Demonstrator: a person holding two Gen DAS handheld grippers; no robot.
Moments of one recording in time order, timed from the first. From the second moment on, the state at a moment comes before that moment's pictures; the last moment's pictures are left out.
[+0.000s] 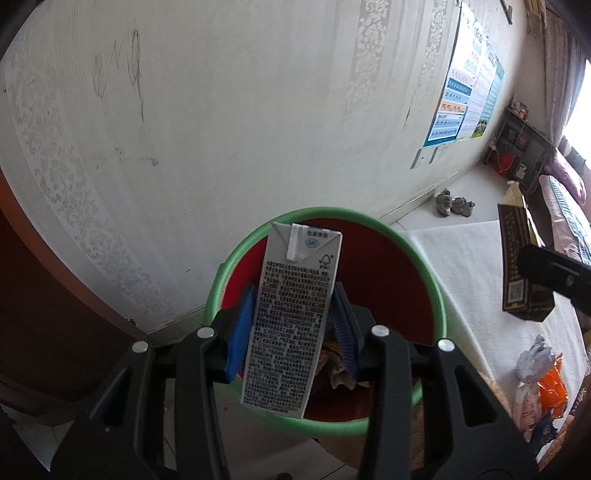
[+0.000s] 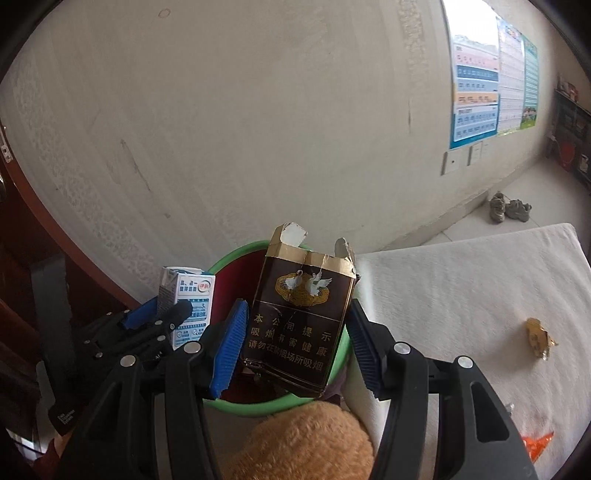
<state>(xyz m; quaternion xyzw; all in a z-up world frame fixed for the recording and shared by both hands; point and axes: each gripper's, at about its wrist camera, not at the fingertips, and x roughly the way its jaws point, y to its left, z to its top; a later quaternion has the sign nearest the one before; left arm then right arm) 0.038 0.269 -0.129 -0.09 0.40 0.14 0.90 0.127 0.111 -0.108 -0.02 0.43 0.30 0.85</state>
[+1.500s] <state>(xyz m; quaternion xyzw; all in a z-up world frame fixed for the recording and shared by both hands) 0.045 0.127 -0.121 -0.04 0.42 -0.01 0.90 0.075 -0.157 -0.181 0.02 0.54 0.04 0.84</state>
